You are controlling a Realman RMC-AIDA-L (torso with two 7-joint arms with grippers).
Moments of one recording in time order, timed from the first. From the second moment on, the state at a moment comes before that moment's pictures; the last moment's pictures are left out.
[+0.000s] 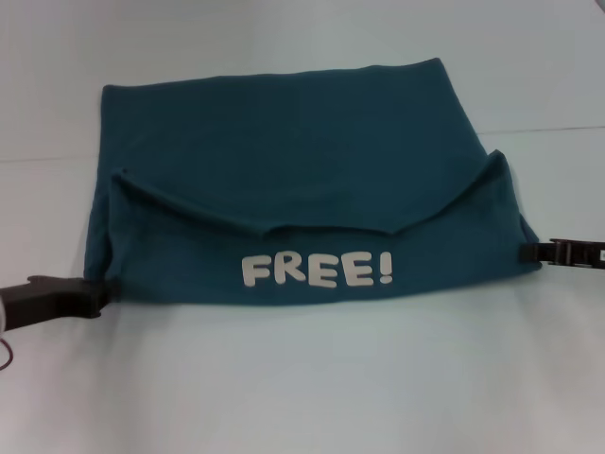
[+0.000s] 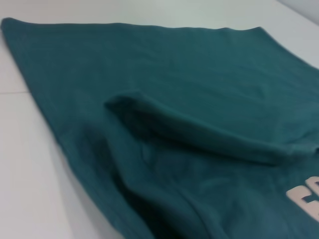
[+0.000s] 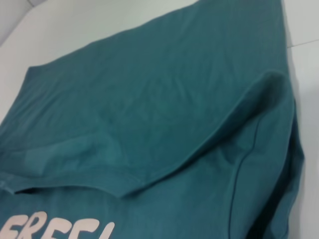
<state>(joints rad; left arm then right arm) -0.49 -2.12 0.80 0.79 2.19 1.02 -1.88 0.56 1.97 -0.56 -0.59 -2.25 -1.13 2.04</state>
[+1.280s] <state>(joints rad) -0.31 -2.12 0.50 0.89 2.23 1.74 -1.80 0.22 2.01 -0.25 -0.76 -2.25 -1.68 1.73</state>
